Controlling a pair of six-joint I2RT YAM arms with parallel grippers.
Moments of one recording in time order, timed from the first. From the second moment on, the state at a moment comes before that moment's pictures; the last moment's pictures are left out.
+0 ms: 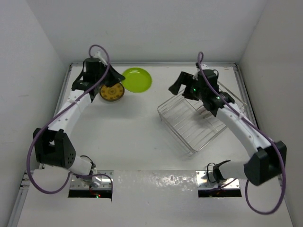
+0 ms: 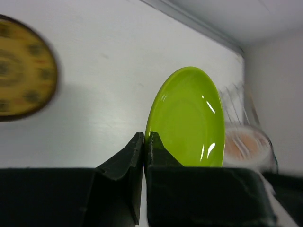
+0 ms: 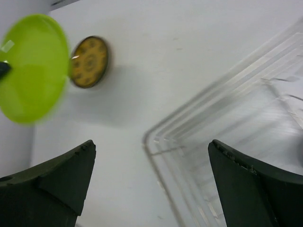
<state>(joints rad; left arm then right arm) -0.18 1.46 1.29 -0.30 0.27 -0.67 0.38 1.35 1.13 -0.28 -0.11 0.59</state>
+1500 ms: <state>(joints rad) -0.41 1.20 1.19 -0.61 -0.20 -0.40 0.02 1.12 1.09 -0.70 0.42 0.37</state>
